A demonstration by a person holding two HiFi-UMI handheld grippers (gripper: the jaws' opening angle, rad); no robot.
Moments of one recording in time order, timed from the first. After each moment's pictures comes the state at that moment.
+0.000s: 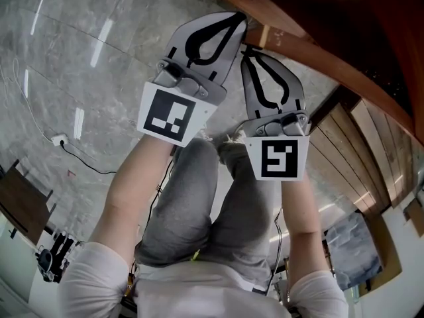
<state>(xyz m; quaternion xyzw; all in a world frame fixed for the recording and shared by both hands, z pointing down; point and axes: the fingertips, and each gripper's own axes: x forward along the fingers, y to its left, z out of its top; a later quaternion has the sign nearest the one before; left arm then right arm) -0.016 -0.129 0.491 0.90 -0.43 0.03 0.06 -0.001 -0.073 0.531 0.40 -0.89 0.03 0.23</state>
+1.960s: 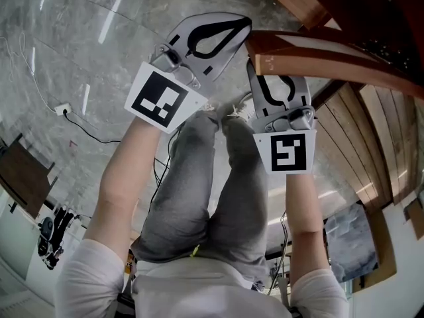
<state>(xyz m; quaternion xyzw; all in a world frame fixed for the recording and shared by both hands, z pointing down) 0.007 -0.037 0.492 0.93 -0.33 0.11 0.09 0.019 0.019 0.531 0.33 -0.91 0.08 0.25</state>
